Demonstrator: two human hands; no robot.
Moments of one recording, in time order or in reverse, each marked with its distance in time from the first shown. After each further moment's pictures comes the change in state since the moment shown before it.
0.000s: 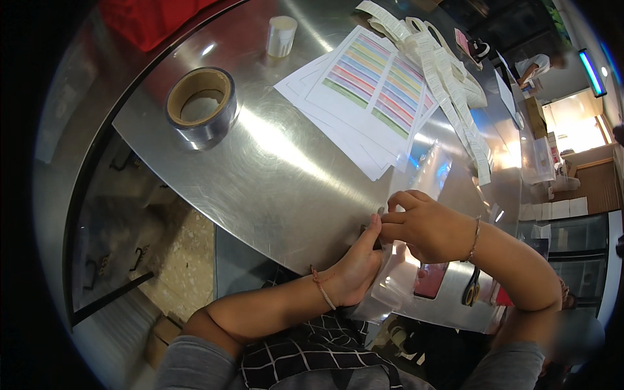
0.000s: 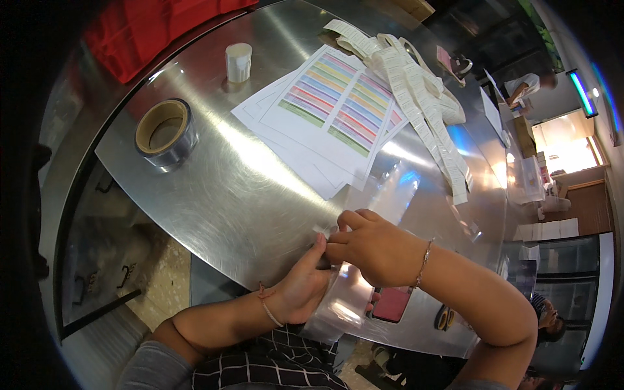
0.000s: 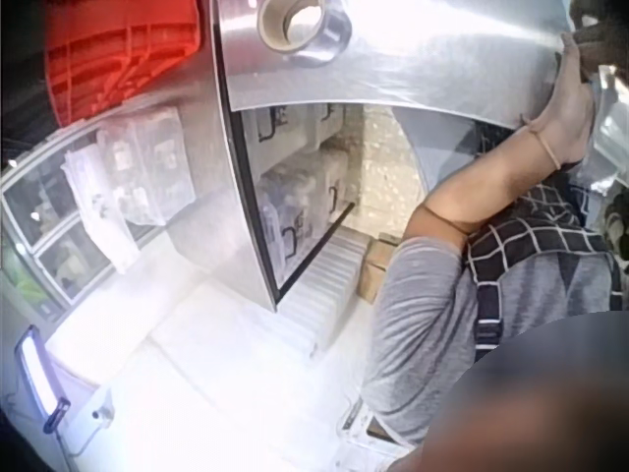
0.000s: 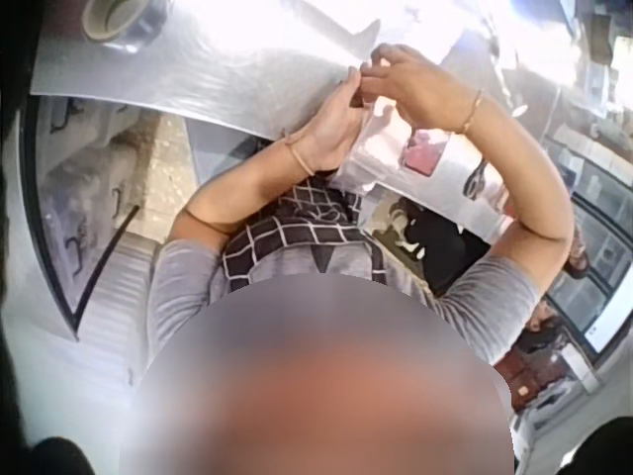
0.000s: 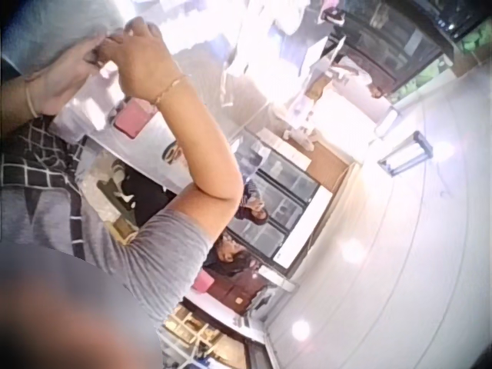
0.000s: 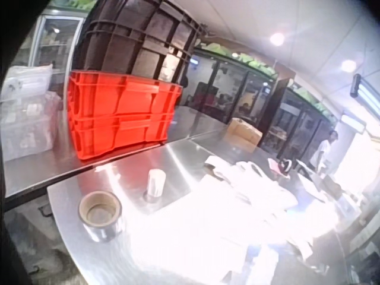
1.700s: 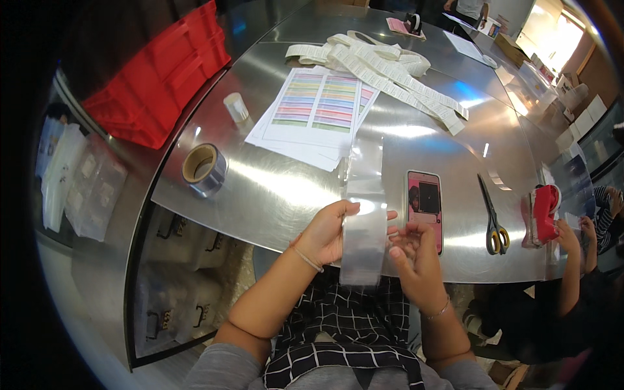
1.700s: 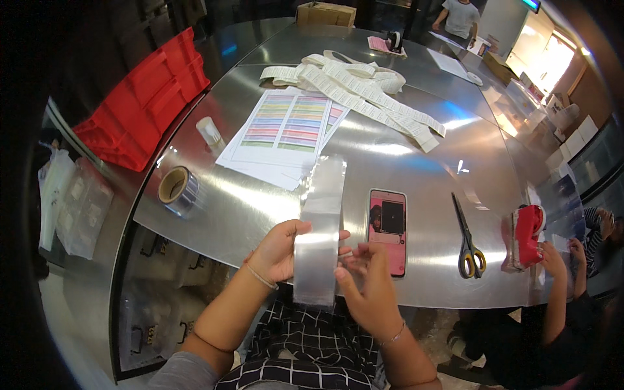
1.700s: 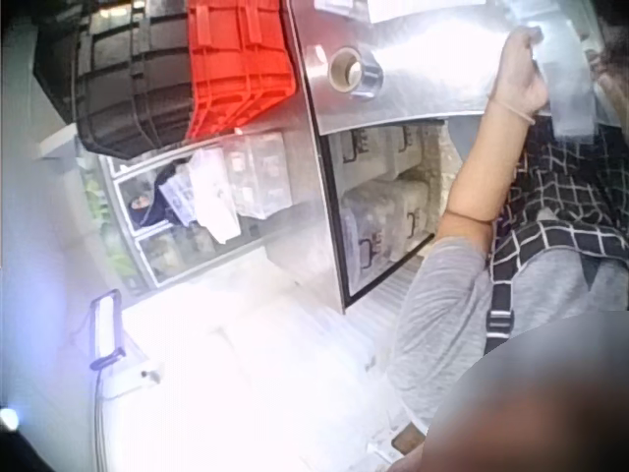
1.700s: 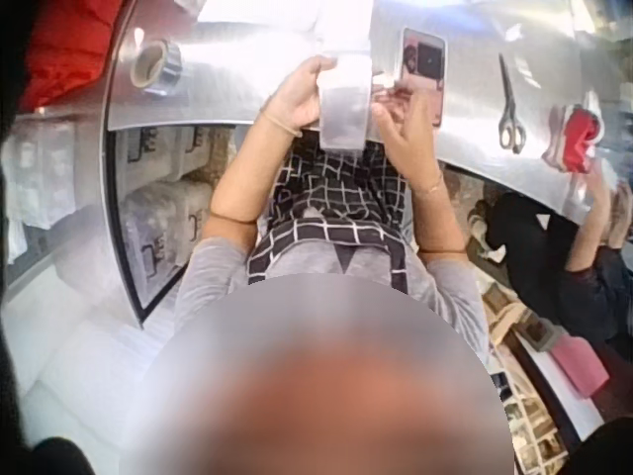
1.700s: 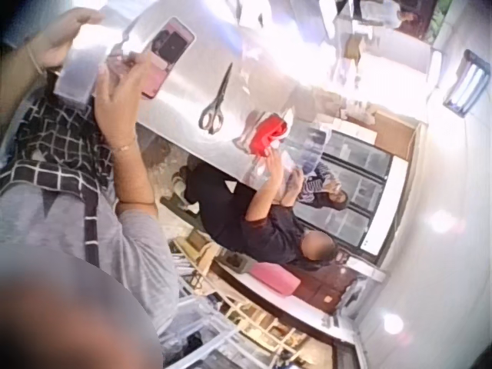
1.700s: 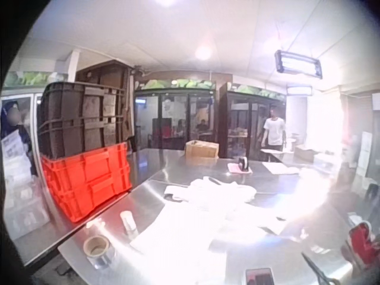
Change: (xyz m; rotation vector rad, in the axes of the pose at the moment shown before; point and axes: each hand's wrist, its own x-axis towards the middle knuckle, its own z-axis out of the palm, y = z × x) left_hand 0.004 0.014 0.017 0.229 0.188 0.048; right_hand -0.044 -0.130 0.152 1.122 1.437 0.631
